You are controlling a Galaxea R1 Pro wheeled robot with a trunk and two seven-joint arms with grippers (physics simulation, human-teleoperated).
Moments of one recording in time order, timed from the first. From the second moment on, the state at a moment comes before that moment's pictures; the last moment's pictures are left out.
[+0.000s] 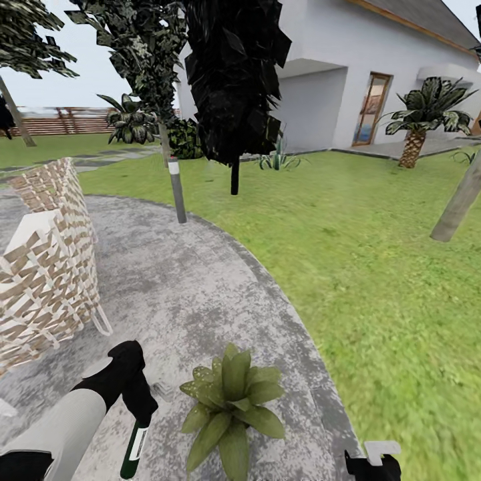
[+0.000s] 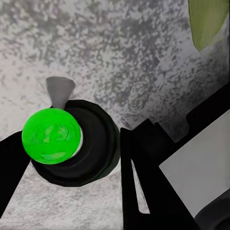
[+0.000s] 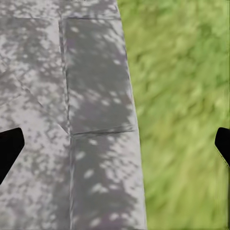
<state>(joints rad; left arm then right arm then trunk) -0.76 0.10 -0.07 -0.55 -1.13 0.79 -1.33 -0.46 -0.12 -0.87 -0.04 0.92 -0.40 -0.08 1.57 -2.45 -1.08</state>
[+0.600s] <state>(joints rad) -0.76 0.10 -0.07 -0.55 -1.13 0.79 -1.33 -0.46 -0.12 -0.87 -0.04 0.92 -0.40 -0.08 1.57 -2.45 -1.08</state>
